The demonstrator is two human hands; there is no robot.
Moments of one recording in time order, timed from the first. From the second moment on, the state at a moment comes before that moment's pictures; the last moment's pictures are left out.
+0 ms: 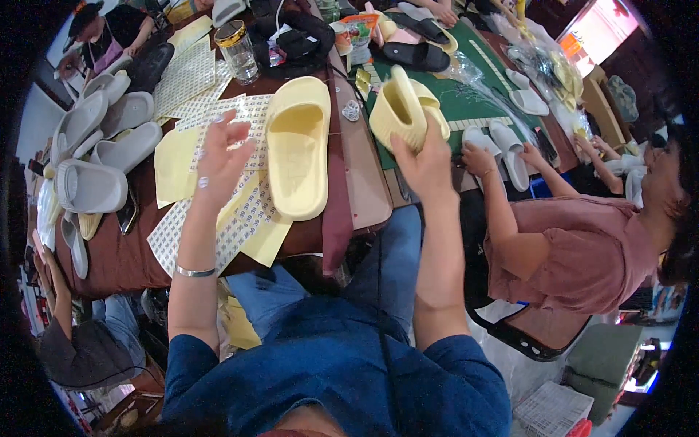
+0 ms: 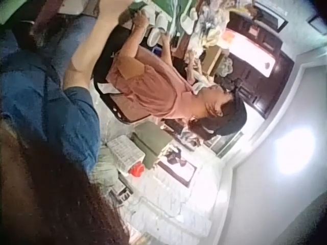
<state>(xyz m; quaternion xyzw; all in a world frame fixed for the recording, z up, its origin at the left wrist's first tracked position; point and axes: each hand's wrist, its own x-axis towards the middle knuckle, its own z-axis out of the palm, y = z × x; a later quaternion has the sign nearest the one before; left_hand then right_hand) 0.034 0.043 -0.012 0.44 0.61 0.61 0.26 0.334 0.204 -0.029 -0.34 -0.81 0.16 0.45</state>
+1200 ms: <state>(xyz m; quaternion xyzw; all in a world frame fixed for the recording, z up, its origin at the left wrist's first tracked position) -0.002 0.008 0.020 0.32 0.55 0.73 0.23 0.176 0.012 -0.013 0.13 -0.97 0.02 0.22</state>
